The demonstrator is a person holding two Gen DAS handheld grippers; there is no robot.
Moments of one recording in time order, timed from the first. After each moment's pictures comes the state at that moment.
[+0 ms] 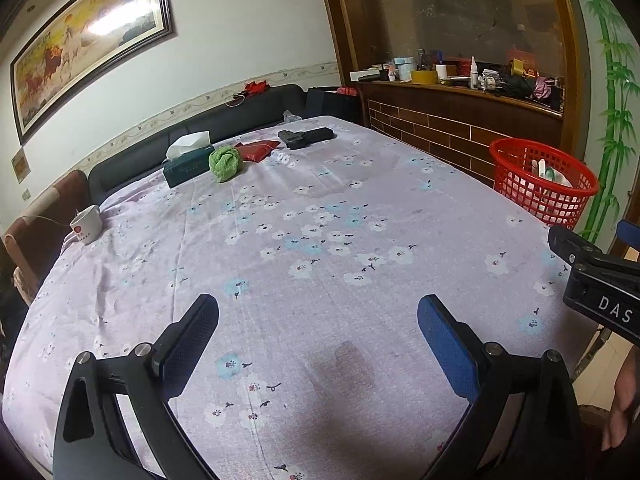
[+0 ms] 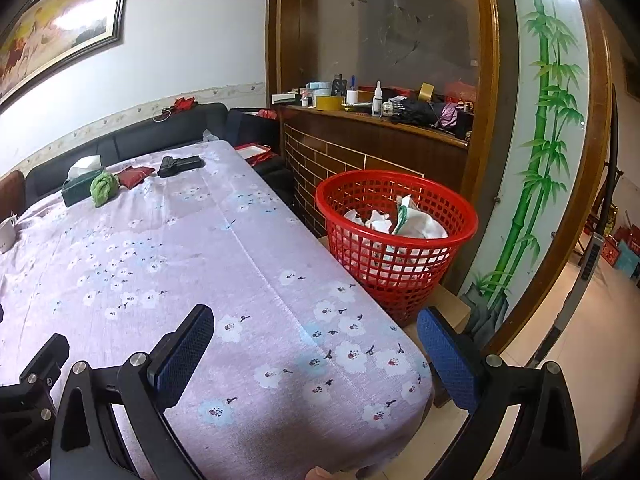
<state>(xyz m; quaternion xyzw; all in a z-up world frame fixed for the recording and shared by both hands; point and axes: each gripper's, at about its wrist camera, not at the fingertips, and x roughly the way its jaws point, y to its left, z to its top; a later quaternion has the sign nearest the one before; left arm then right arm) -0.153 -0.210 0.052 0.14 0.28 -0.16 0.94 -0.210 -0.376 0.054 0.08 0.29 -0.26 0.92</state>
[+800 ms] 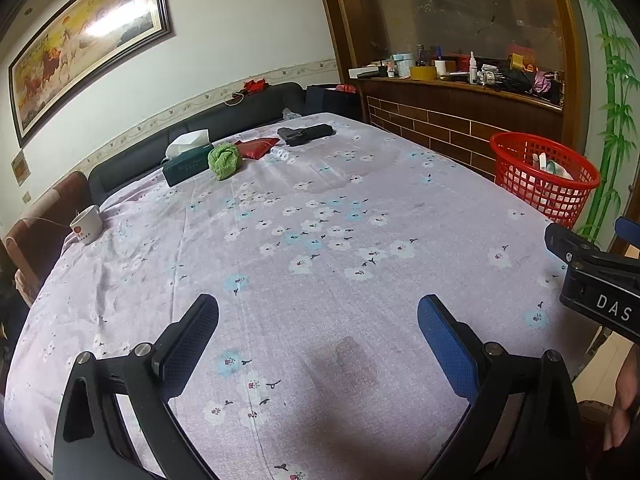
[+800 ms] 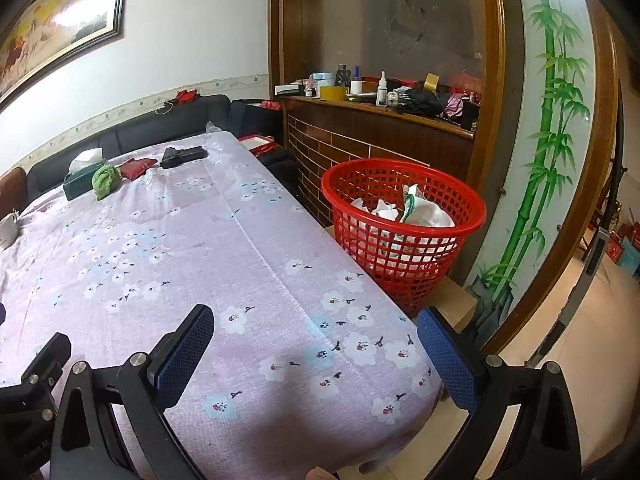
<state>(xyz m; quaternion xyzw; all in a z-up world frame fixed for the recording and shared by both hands) -0.152 -0.209 0.046 0.15 0.29 -0.16 0.93 -0.204 -0.374 0.049 0.09 0.30 -0.26 0.91</state>
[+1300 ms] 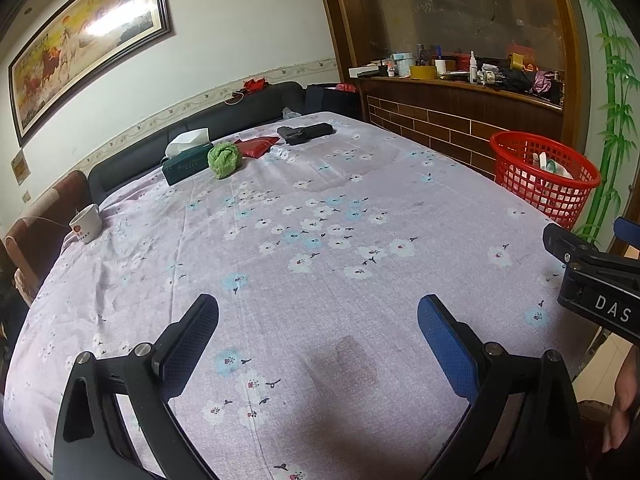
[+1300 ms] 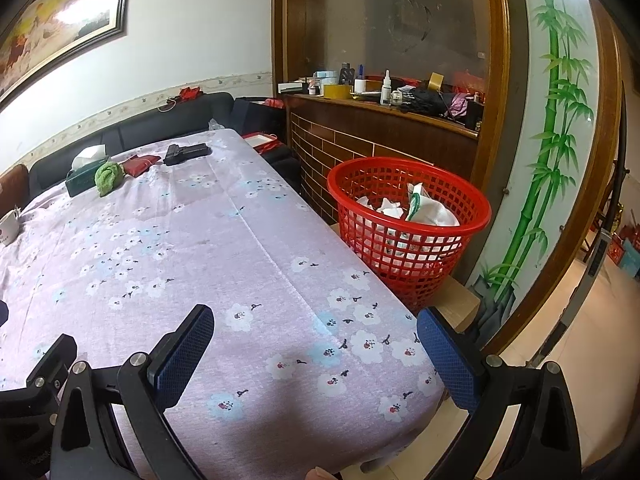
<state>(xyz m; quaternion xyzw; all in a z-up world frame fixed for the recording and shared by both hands) -0.152 -0.210 0.046 0.15 0.29 -0.16 0.93 -0.202 -0.371 0.049 0.09 0.30 -0.25 0.91</state>
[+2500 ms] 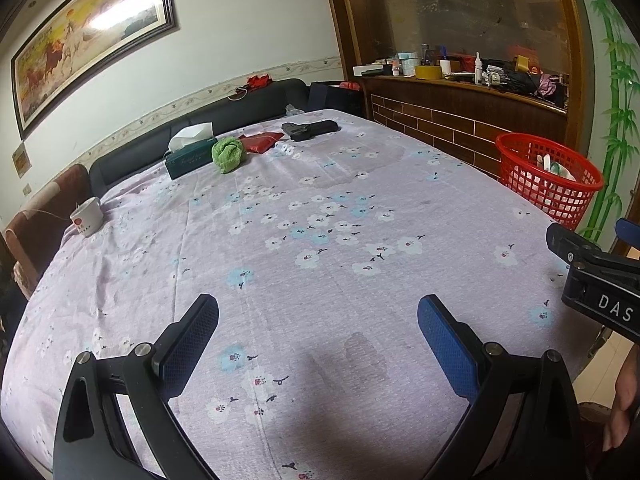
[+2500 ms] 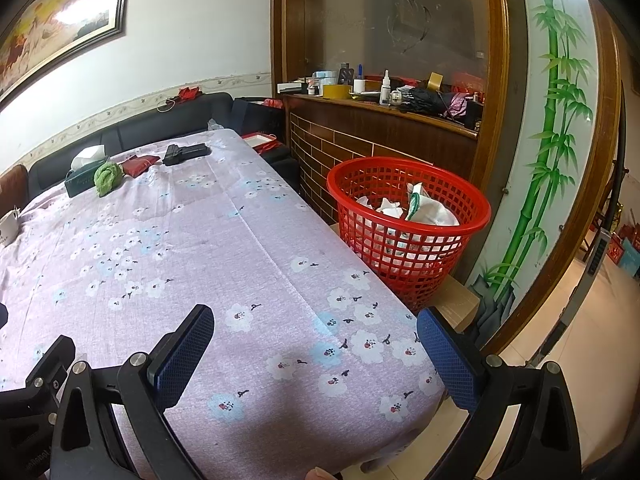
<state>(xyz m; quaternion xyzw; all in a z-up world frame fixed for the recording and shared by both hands) -0.148 -0.201 0.043 0.14 0.30 -0.16 0.93 -0.202 -0.370 0.050 0.09 0.30 -0.25 0.91</state>
